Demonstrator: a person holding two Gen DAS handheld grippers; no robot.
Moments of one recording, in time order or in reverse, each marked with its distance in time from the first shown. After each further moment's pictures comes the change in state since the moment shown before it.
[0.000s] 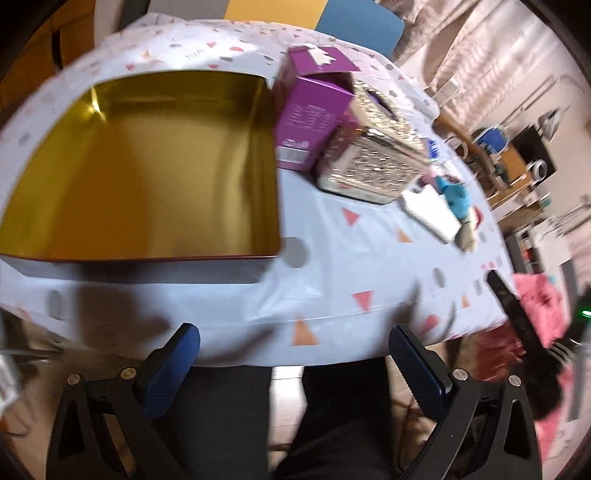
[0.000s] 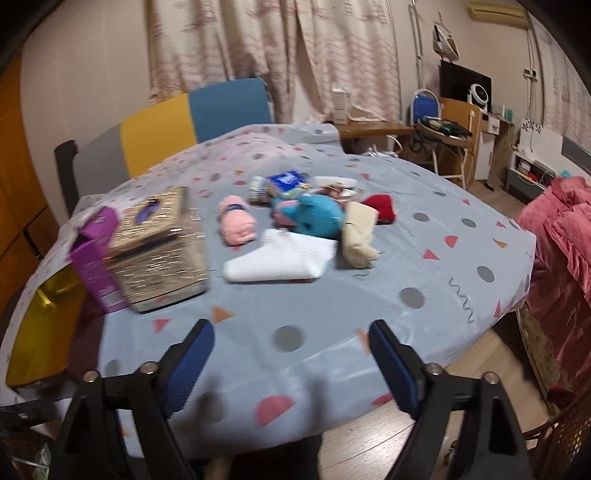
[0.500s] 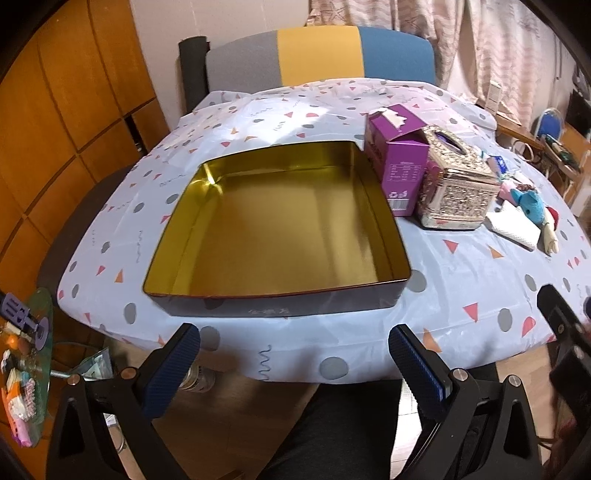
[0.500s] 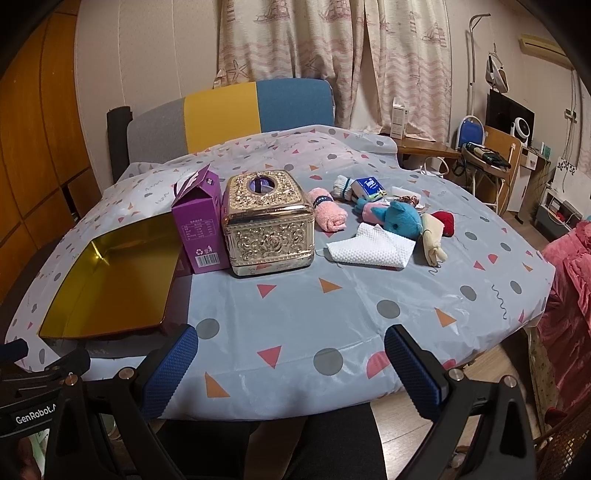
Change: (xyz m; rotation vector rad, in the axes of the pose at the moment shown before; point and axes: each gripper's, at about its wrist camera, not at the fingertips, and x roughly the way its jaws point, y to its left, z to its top) left arm -0.064 0.025 -0.021 0.144 -0.231 0.466; right arm -0.063 0.115 -0.037 -0.166 -0.008 0.100
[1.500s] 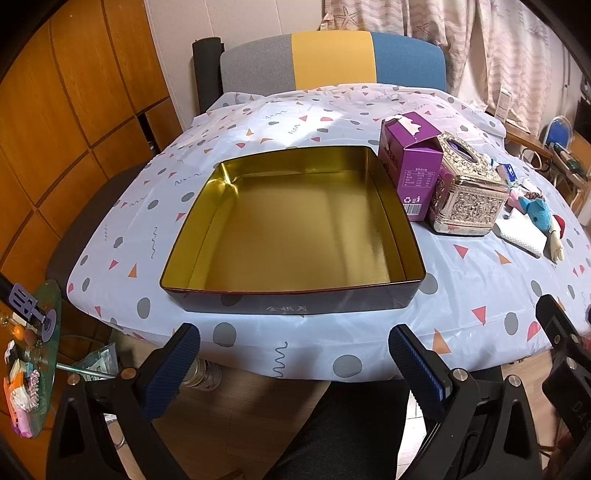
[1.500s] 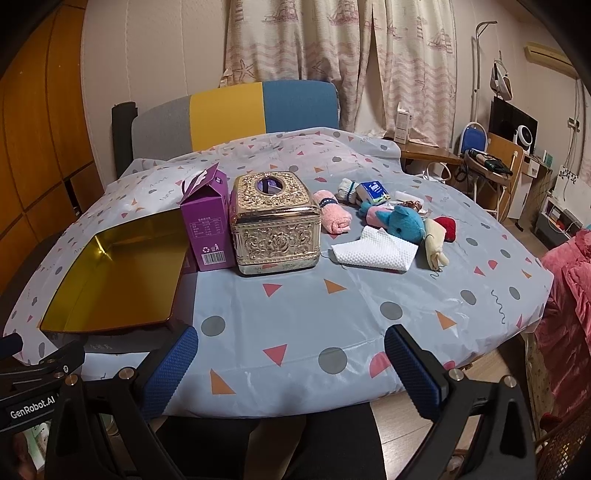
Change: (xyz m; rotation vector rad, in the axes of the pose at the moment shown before) left arm -0.008 0.016 -0.007 -0.039 -0.017 0.046; right arm -0.005 0.011 -0.003 -0.030 0.001 -0.007
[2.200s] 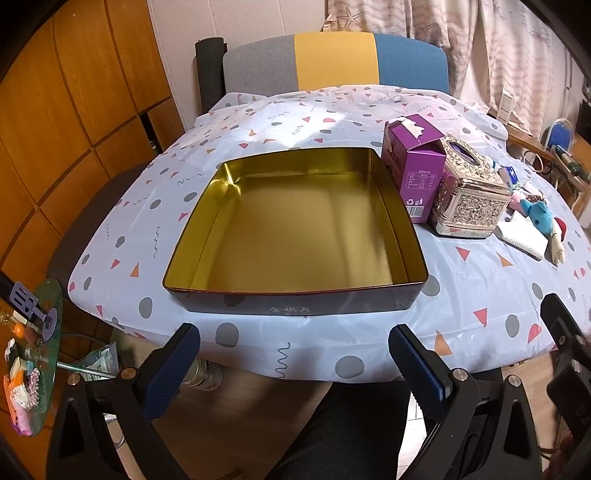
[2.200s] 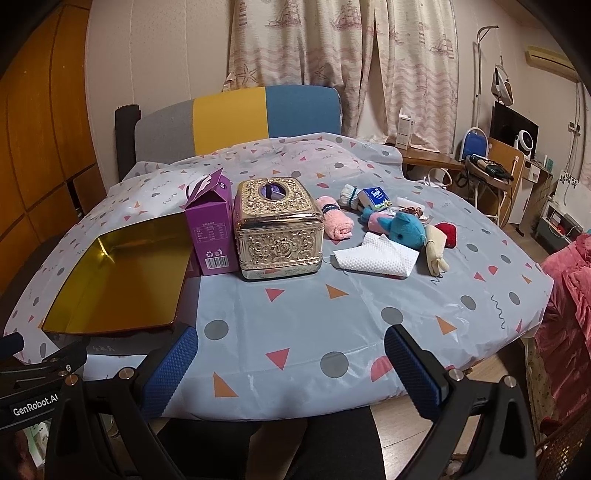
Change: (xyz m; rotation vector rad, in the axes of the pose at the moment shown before) left arm -0.001 0.003 0.001 -0.007 -0.003 0.005; right arm -0.003 0.002 0.001 -0.009 -0.025 0.001
